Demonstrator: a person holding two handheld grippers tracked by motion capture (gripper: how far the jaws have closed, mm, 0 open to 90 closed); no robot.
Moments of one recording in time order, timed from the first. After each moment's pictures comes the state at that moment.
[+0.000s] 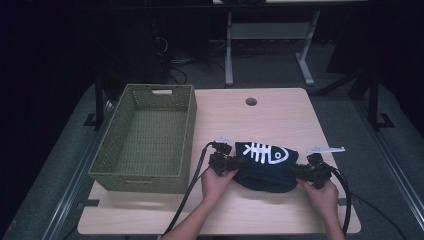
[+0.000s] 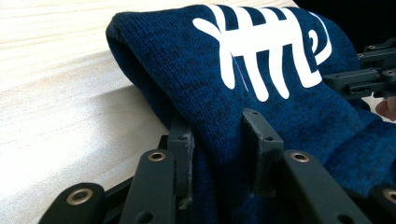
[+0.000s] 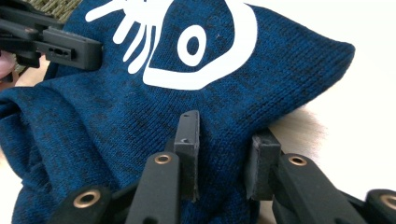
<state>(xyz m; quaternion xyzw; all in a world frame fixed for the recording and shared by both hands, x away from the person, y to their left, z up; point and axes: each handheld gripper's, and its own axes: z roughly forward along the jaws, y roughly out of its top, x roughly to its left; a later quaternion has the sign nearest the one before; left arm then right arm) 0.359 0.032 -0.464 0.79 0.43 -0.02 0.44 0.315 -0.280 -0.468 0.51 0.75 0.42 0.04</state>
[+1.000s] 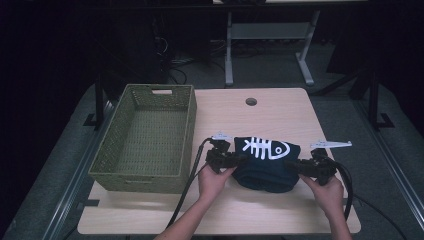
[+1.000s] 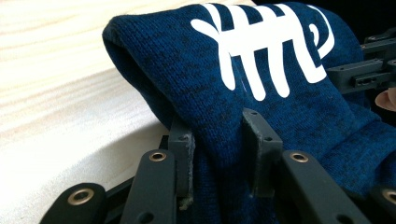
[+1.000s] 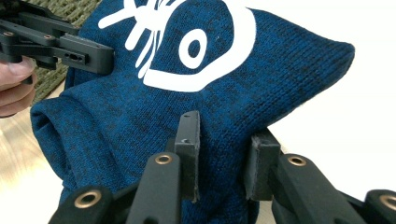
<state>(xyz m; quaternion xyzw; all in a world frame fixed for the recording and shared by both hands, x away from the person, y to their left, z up) 0.353 0.038 -0.435 0.79 0.41 -0.01 0.46 0.309 -0.279 -0.432 0.49 0.75 0.44 0.04</state>
